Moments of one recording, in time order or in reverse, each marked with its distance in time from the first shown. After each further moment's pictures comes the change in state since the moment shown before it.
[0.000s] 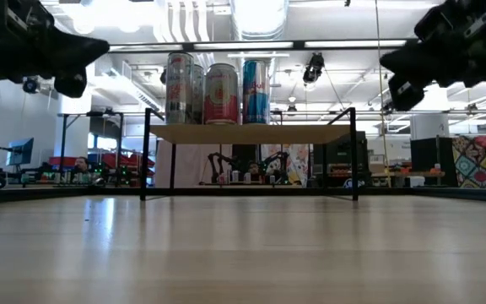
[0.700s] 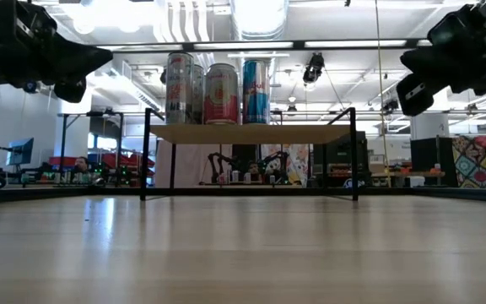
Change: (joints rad) left arm 0.000 0.001 -0.009 -0.012 -0.053 0.026; right arm -0.118 -0.238 -0.087 -0.042 -0.236 0.050
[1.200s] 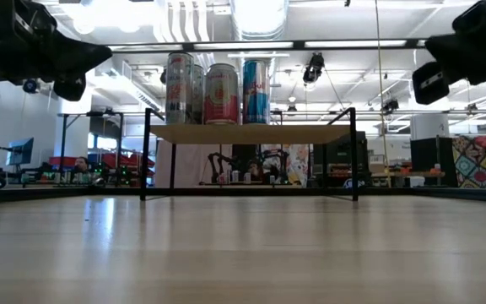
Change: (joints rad) left arm -0.001 0.000 0.020 -0.018 0.002 -0.026; right arm -0.057 -0.343 0.000 -0.330 -0.086 -0.041
